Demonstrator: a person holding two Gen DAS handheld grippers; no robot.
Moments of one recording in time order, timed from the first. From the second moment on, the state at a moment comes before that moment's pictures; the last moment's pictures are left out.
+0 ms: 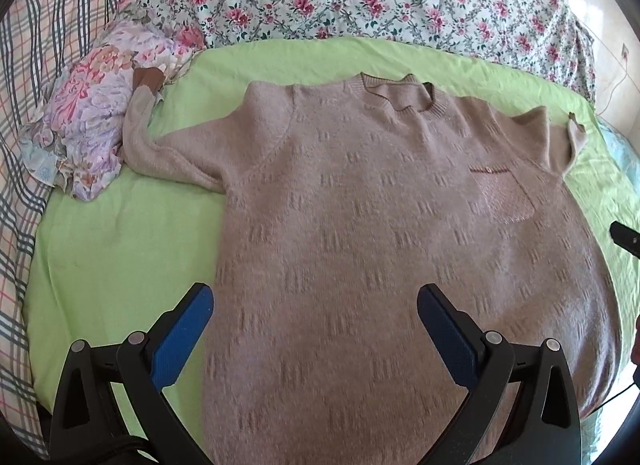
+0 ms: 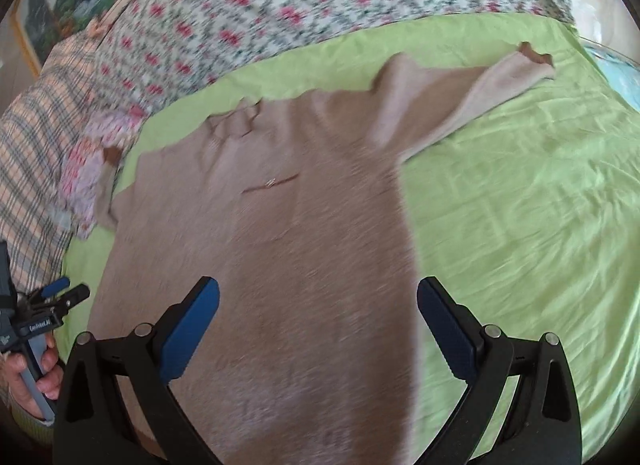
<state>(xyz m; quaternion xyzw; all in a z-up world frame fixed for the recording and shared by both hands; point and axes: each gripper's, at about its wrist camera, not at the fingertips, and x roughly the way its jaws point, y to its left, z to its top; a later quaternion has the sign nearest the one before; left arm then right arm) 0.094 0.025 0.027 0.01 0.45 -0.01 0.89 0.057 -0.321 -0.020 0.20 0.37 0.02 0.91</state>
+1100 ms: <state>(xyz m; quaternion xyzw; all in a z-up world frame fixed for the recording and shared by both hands) 0.230 0.003 -0.010 0.04 0.50 0.01 0.87 0.288 -0.597 -0.011 0.25 0.32 -0.20 0.89</state>
